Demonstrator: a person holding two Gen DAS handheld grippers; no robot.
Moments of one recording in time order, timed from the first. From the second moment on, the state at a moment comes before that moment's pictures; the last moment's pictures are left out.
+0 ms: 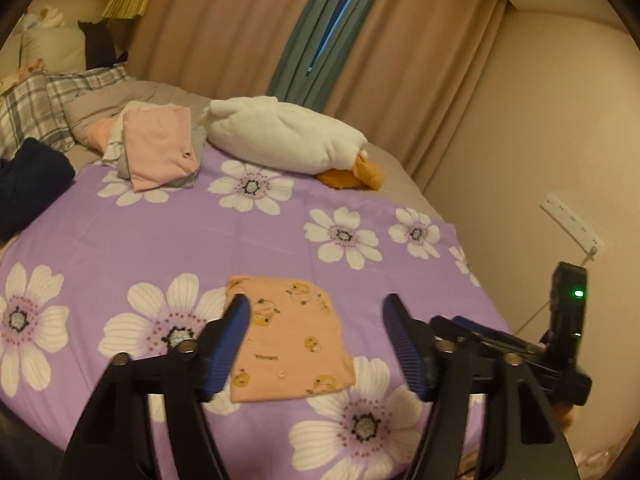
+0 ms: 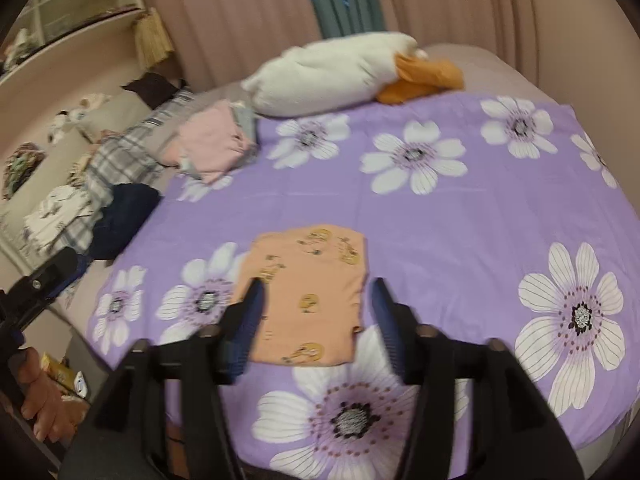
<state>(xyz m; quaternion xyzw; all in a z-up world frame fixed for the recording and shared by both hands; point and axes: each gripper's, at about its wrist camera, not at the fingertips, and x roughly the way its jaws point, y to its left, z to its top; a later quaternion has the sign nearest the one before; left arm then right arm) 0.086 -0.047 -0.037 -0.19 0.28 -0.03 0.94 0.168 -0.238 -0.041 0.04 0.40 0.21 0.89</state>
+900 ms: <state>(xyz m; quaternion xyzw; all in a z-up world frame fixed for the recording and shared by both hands) 0.078 -0.083 -0.034 -0.12 0.27 0.02 0.96 0.109 -0.242 0.008 0.03 0.28 0.16 0.94</state>
